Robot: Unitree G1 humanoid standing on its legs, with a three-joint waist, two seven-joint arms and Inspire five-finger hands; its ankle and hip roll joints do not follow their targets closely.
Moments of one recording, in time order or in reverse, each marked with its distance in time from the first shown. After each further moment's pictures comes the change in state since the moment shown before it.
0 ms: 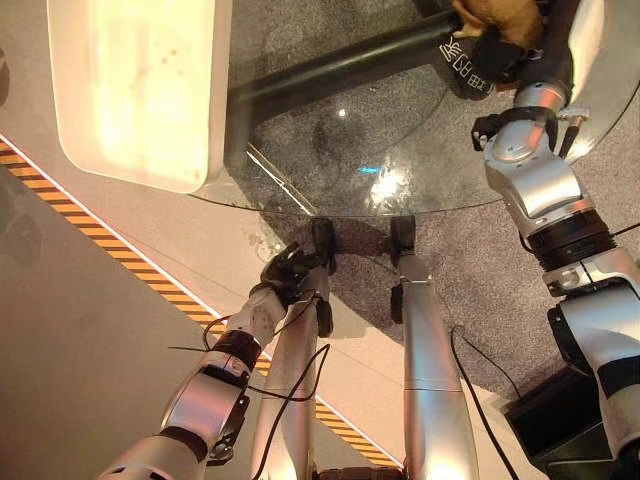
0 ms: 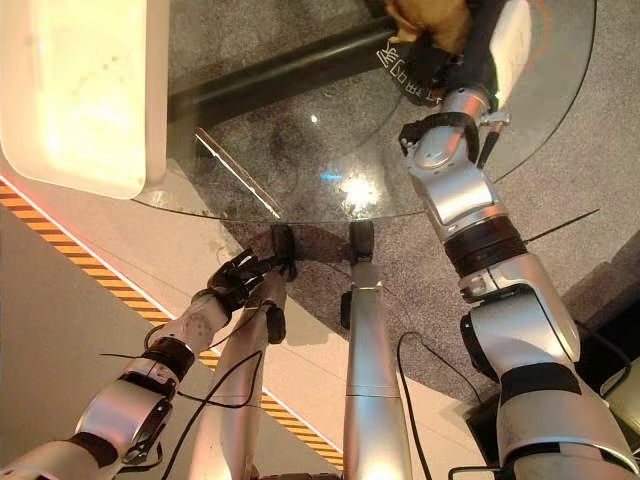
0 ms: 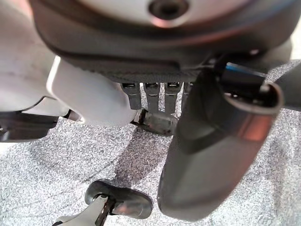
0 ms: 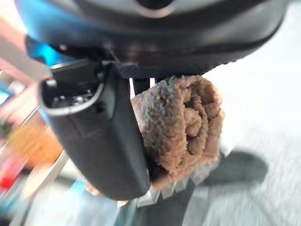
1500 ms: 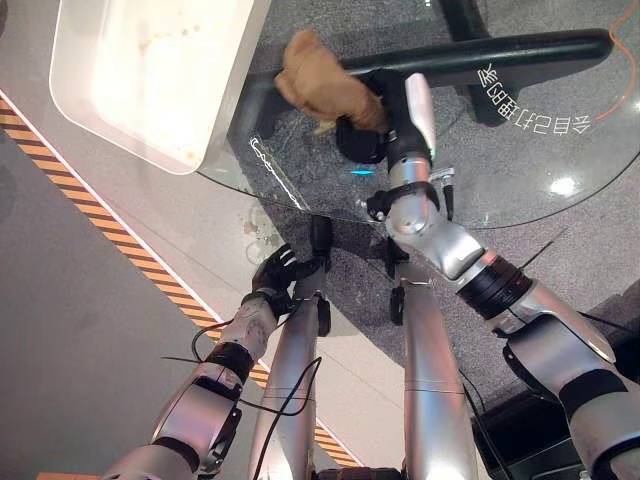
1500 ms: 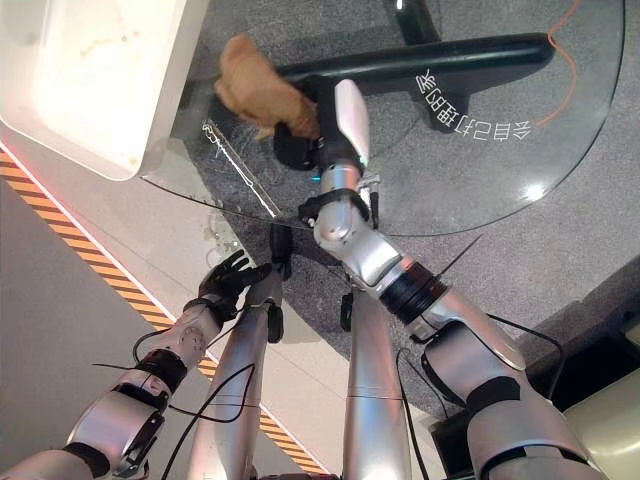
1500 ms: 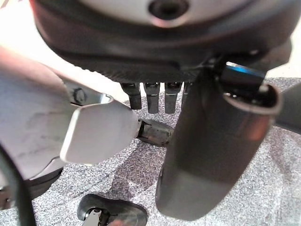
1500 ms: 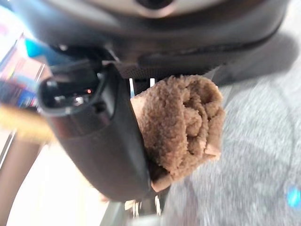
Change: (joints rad) left arm 0.062 0.042 -0.043 -0.009 0.075 -0.079 -0.004; right arm 0.123 0.137 0.106 -0.170 0.096 0.024 -0.156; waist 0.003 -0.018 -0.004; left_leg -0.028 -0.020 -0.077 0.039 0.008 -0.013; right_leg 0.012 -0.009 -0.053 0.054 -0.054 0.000
